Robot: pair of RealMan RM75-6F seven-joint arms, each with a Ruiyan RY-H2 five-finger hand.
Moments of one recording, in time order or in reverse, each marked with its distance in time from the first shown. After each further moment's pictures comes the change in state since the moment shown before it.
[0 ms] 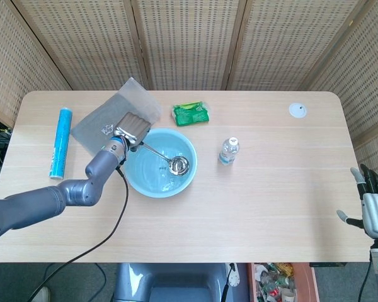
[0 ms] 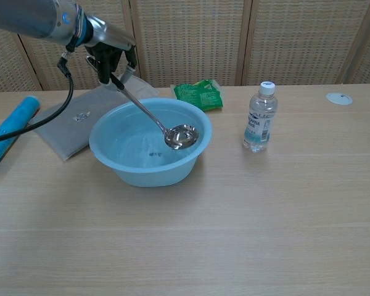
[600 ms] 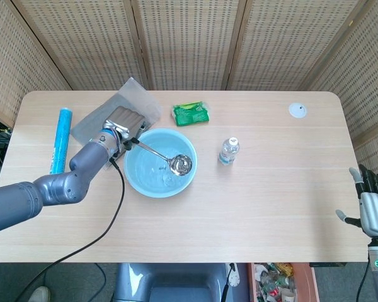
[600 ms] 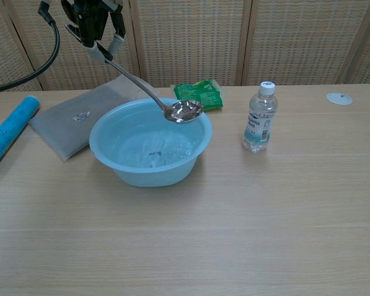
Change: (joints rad) left arm -0.221 0.282 0.129 -0.238 -0.270 -0.123 -0.049; right arm 0.009 -0.020 0.005 0.009 0.028 -0.017 -0.035
